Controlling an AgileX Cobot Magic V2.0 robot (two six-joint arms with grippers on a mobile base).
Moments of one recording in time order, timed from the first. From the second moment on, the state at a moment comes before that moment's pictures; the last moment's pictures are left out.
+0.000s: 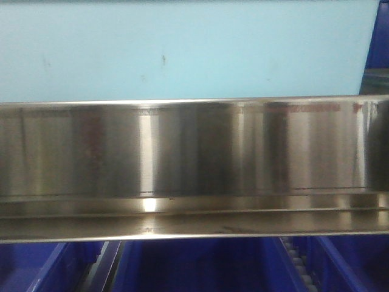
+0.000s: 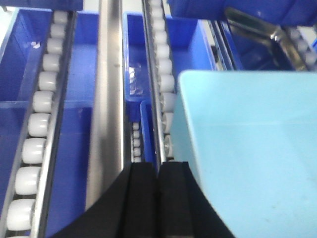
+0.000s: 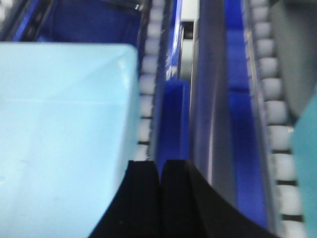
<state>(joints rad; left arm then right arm) -0.24 1.25 -1.35 0.13 0.92 -0.30 0.25 1.35 -1.44 -0.04 1.01 0.25</state>
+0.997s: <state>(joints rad) -0.36 1.49 -1.44 0.21 1.04 -0.46 0.28 1.56 -1.48 0.02 1.03 0.26</state>
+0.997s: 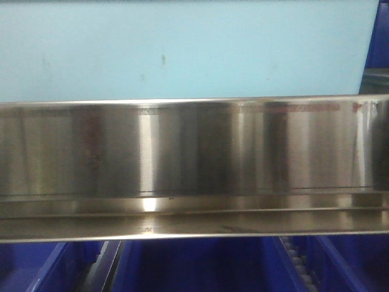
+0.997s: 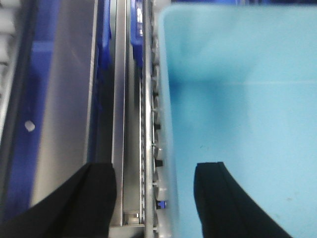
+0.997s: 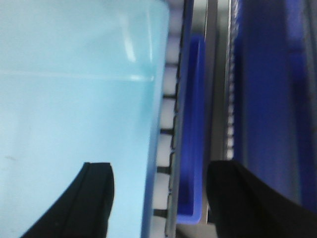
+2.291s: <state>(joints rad) -0.38 1.46 -1.68 0.25 1.10 -0.47 0.34 1.49 -1.68 -0.14 1.00 0.33</state>
